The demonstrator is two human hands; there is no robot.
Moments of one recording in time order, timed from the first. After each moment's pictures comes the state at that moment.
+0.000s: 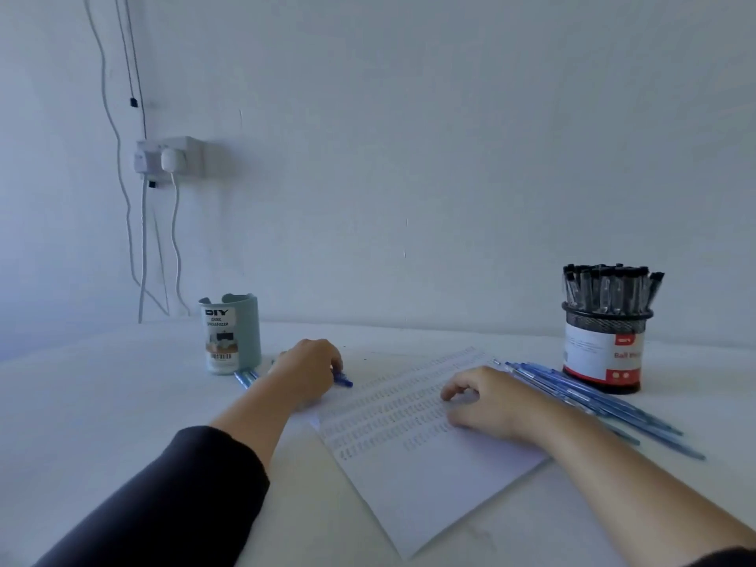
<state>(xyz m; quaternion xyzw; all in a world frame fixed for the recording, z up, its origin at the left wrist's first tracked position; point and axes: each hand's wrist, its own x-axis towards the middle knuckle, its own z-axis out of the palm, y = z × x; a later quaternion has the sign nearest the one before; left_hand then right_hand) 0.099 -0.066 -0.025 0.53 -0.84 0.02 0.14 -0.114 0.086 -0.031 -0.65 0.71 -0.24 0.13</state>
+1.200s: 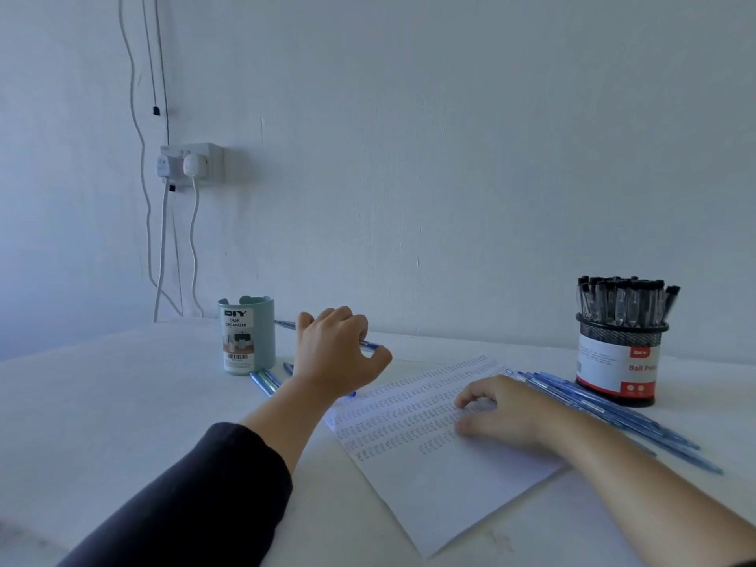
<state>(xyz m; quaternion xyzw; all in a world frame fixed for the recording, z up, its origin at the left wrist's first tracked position) 0.088 -0.032 -0.018 0.39 -0.77 0.20 0.46 -0.108 0.094 -0.025 -0.65 0.71 -0.22 0.14</state>
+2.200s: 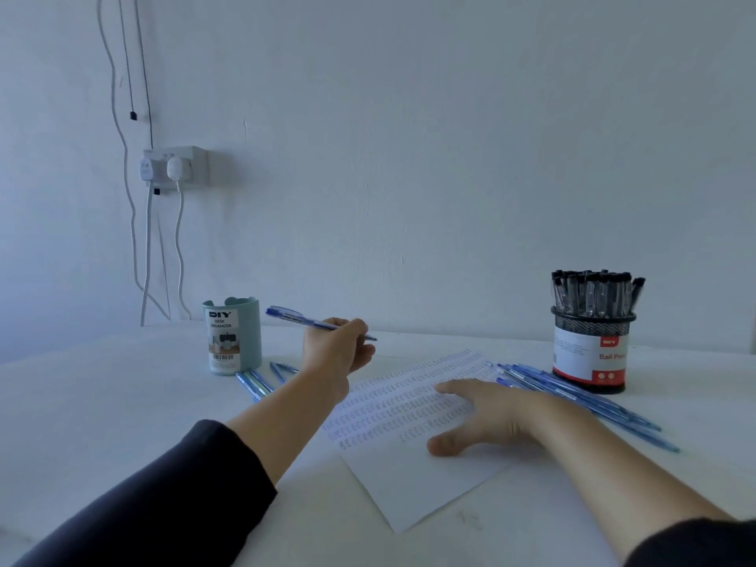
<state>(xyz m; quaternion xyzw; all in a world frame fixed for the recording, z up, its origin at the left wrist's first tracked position) 0.061 0.007 0.002 0.40 -0.46 -0.55 0.58 -0.111 0.103 -0.021 -0.66 0.70 -0.15 0.21</state>
